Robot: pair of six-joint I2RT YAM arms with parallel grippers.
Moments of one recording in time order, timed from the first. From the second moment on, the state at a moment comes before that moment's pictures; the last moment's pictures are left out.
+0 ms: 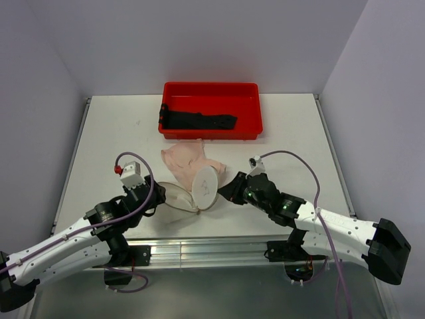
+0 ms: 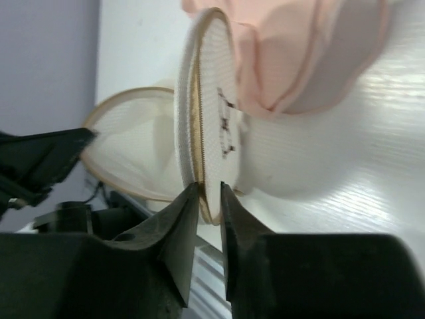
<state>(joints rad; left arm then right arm) -0.97 0.64 0.54 -0.63 -0.68 -1.04 0.92 0.90 0.42 0.05 0.14 1.05</state>
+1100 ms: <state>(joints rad) -0.93 0.65 0.51 -0.60 -0.66 -1.01 0.78 2.00 1.47 -0.31 0.02 0.35</state>
